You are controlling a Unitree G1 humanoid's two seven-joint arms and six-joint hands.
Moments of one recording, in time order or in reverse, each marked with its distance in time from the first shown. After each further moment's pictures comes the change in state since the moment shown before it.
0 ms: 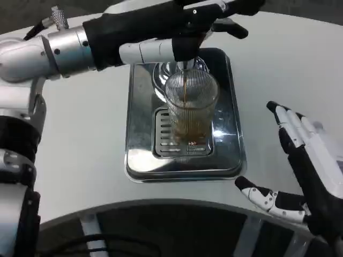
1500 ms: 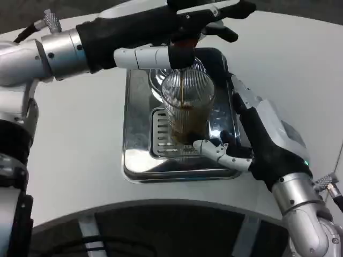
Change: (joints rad) left arm 0.020 0.029 -0.015 -0.007 0.028 -0.038 0.032; right arm -0.417 -0.054 0.140 0.492 0.323 0.080 -0.248
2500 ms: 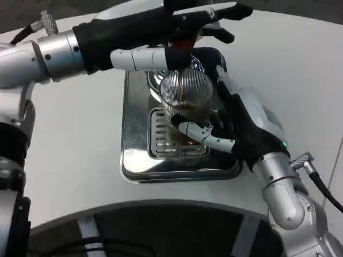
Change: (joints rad) left arm 0.013 0.009 0.003 -0.012 -0.002 0.000 0.003; right arm -0.190 -0.014 0.043 0.242 0.125 -0.004 -0.083
